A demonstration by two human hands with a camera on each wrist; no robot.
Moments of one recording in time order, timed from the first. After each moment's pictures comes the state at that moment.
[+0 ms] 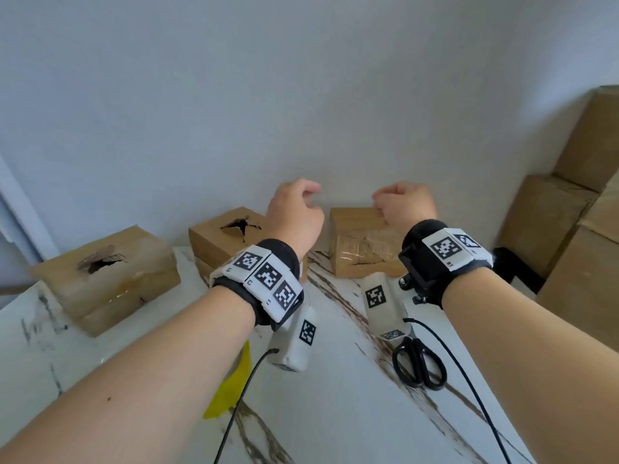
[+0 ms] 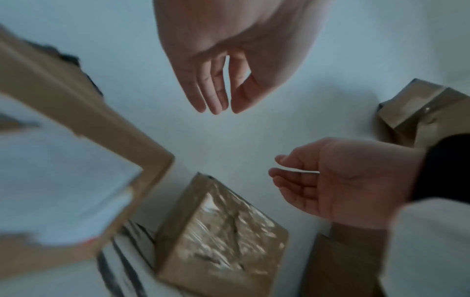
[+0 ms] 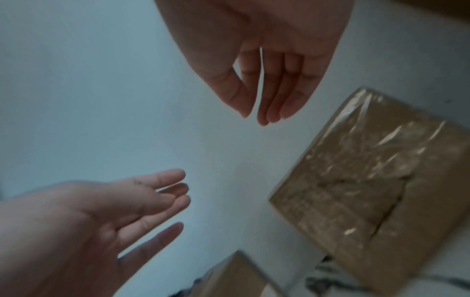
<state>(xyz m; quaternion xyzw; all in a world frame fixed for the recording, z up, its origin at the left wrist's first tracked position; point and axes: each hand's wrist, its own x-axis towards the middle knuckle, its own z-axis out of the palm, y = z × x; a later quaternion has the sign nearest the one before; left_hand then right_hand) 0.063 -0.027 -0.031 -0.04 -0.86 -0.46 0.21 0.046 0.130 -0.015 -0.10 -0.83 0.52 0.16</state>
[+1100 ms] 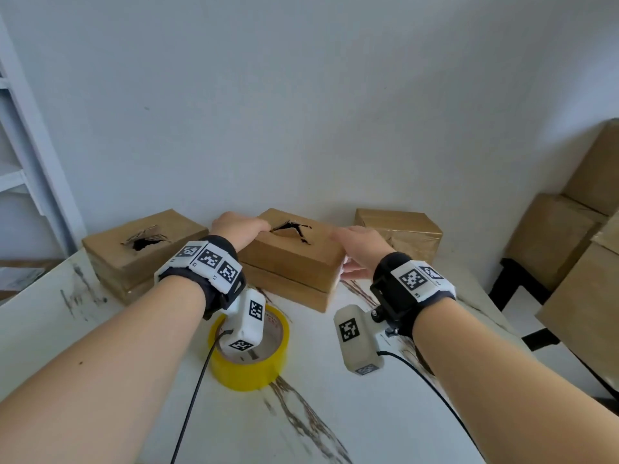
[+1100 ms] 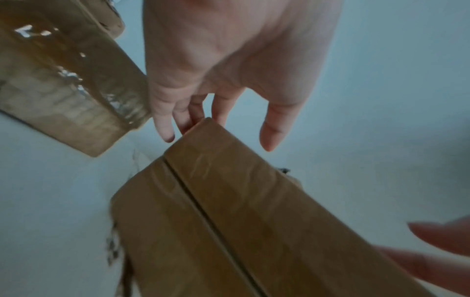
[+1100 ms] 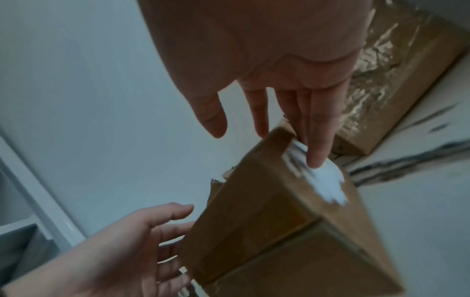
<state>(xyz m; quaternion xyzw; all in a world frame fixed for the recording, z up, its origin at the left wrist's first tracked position) 0.069 -0.160 -0.054 0.15 -0.86 -0.49 0.03 0.087 0.037 -0.047 -0.08 -0.83 0.55 -0.10</state>
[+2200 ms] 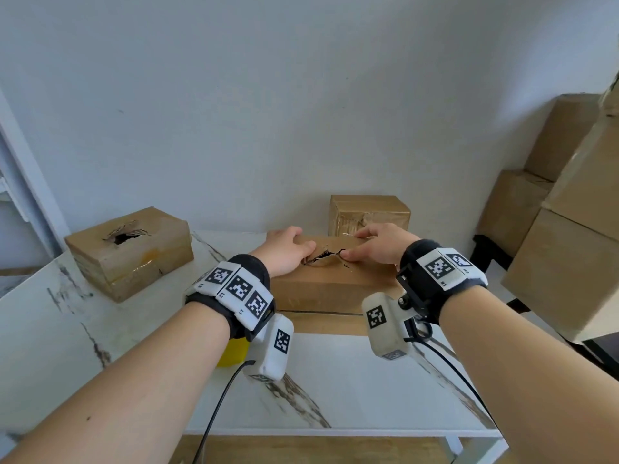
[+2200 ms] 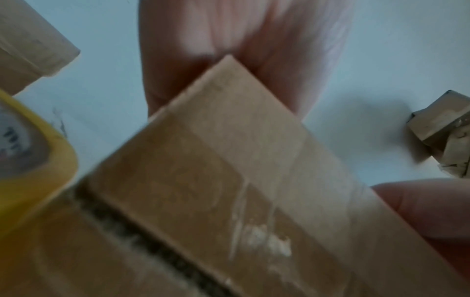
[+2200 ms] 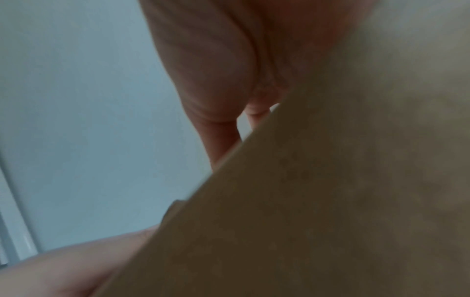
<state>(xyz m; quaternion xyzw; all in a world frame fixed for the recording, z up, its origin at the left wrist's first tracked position) 0.122 -0.068 -0.066 -0.04 -0.93 -0.35 -0.07 0.133 0.112 -0.035 -0.07 -0.93 0.34 -0.08</state>
